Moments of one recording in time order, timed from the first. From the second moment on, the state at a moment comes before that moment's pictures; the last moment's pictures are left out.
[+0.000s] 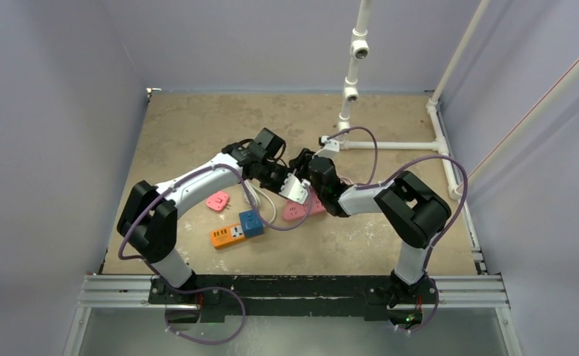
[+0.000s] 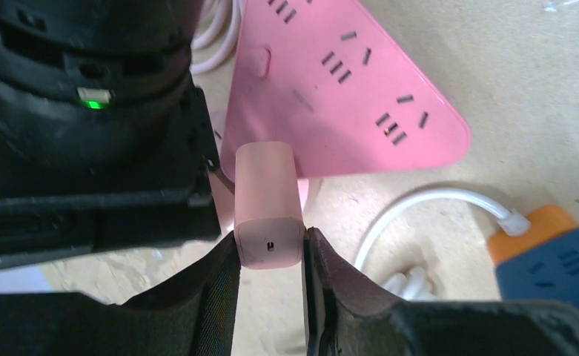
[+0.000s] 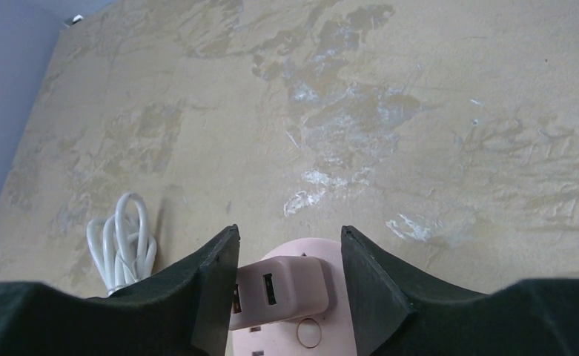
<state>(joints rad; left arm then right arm) -0.68 1.67 1.27 -0.65 0.43 1.38 0.73 1.83 0.79 0.73 0.40 0.69</state>
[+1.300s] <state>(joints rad) -0.38 1.67 1.91 -1.35 1.17 0.78 0.64 1.06 0.82 0.58 -0.42 0.27</state>
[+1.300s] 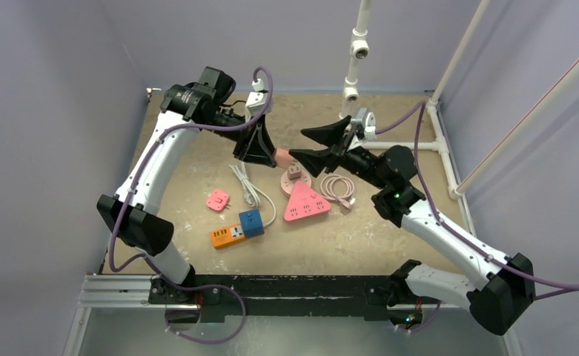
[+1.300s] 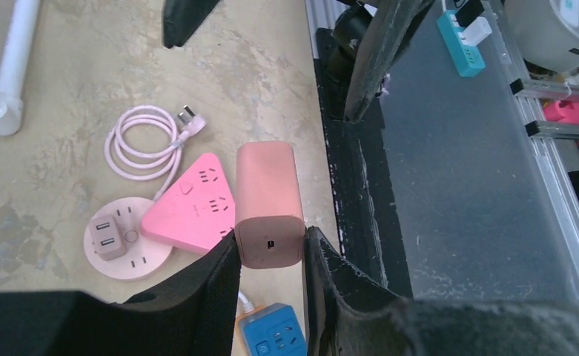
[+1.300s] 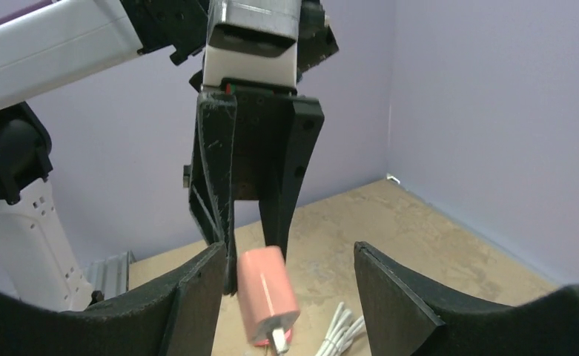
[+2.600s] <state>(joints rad) -0.38 1.38 1.56 -0.49 1.15 0.03 0.62 1.13 0.80 0.80 -0.64 0.44</state>
